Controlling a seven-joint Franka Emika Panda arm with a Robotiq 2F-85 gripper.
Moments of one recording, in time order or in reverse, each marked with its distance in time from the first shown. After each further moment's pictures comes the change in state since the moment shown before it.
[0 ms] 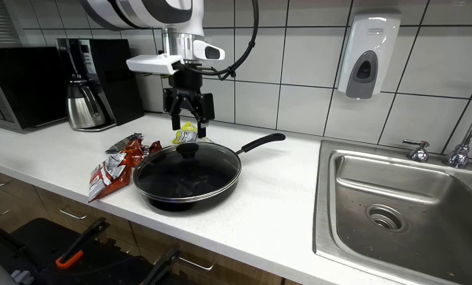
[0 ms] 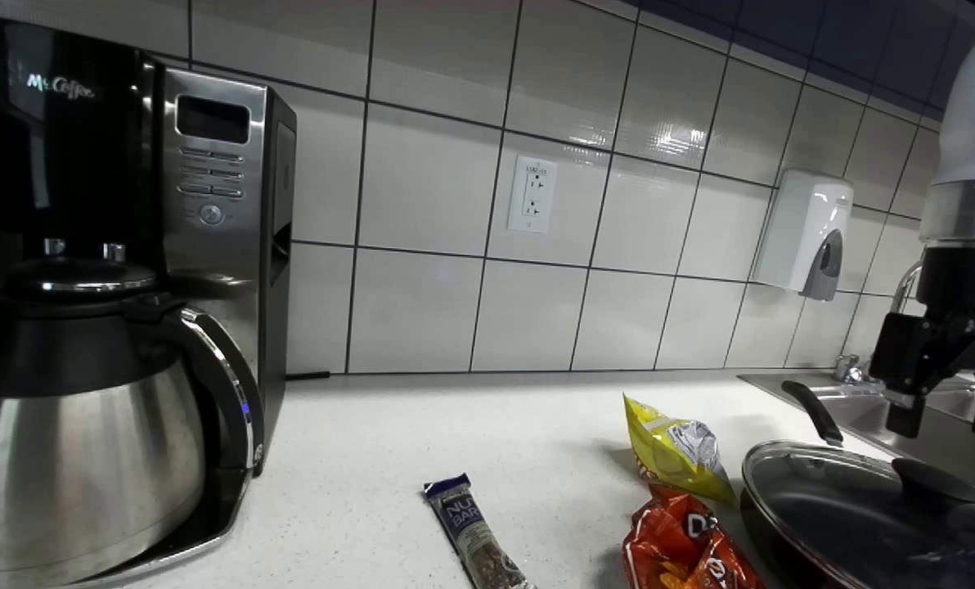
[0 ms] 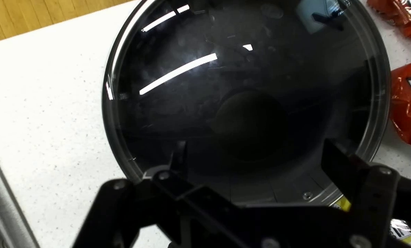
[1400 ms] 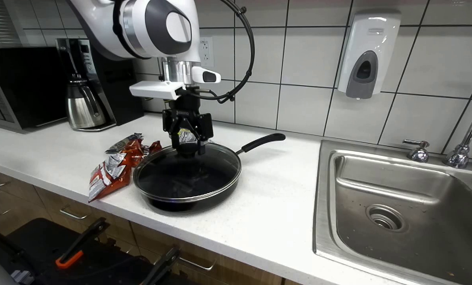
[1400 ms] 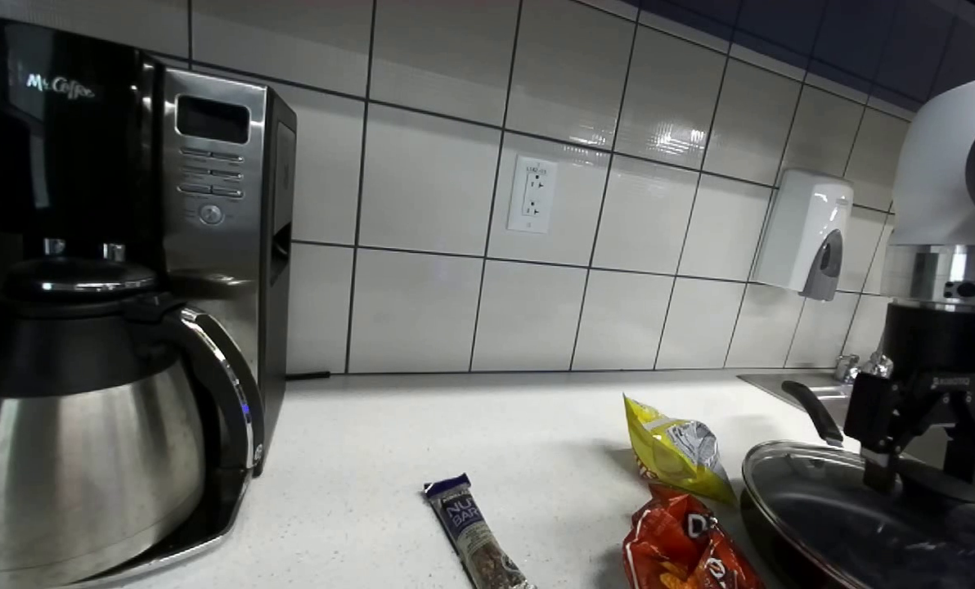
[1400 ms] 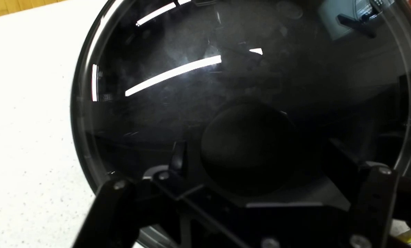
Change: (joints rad) arm 0.036 0.135 0.000 -0.002 -0.064 0.102 0.022
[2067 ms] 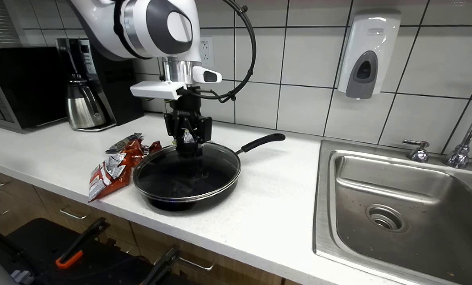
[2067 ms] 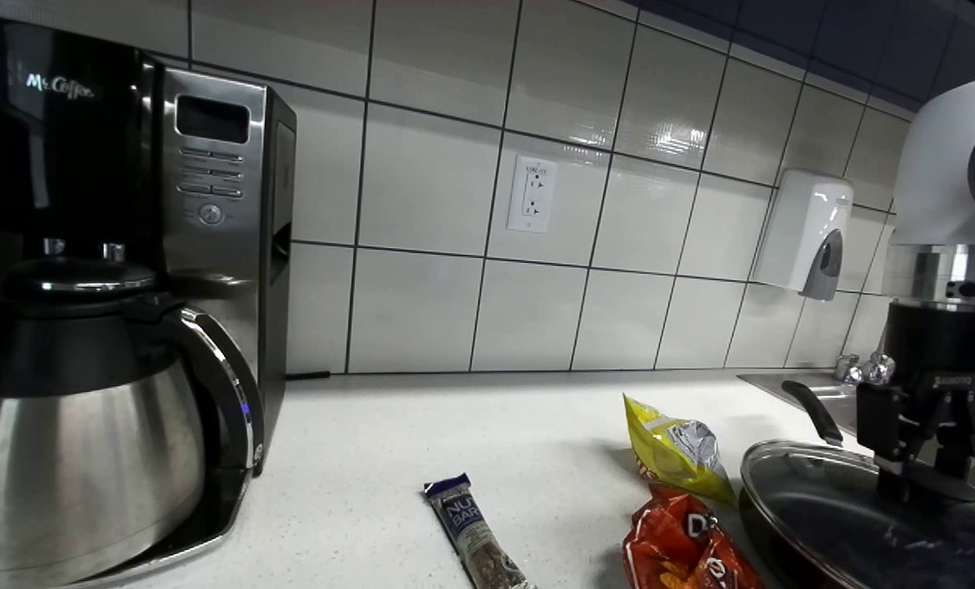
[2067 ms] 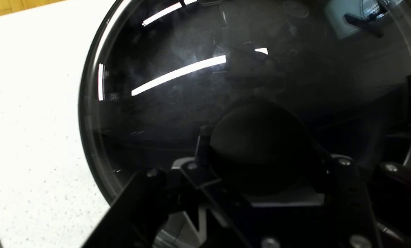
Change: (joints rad) arm 0.000 -0.001 -0.005 0.000 -0.013 0.000 0.003
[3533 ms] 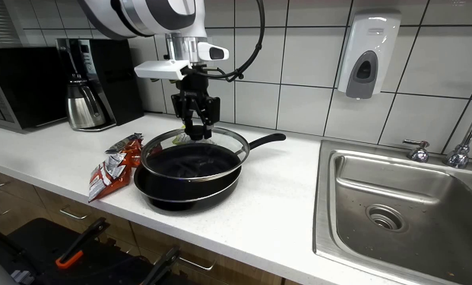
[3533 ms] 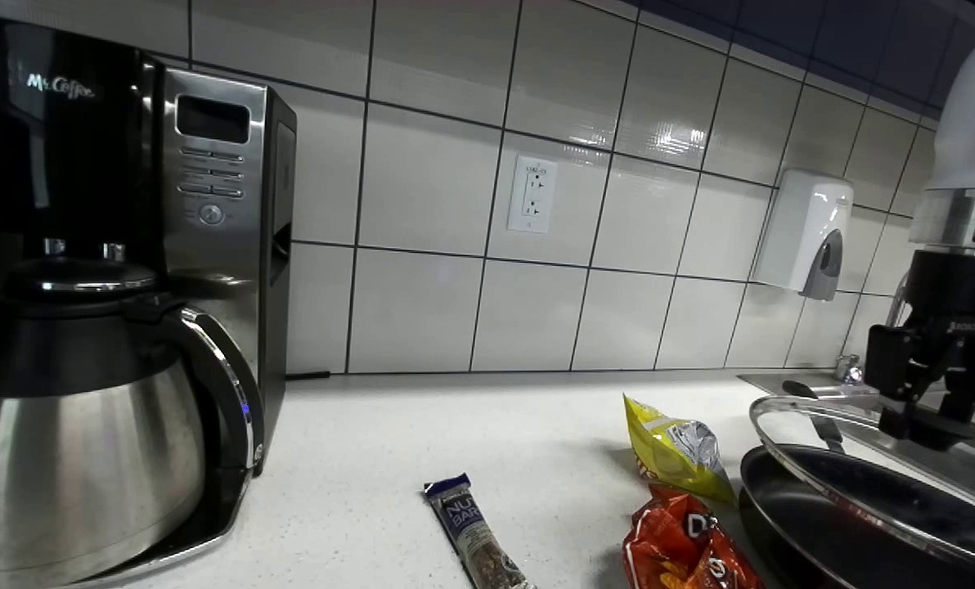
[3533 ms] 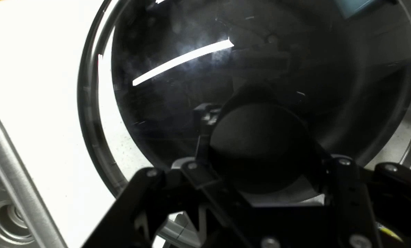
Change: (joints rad) arm -0.019 -0.108 -0.025 0.001 0.000 0.000 0.002
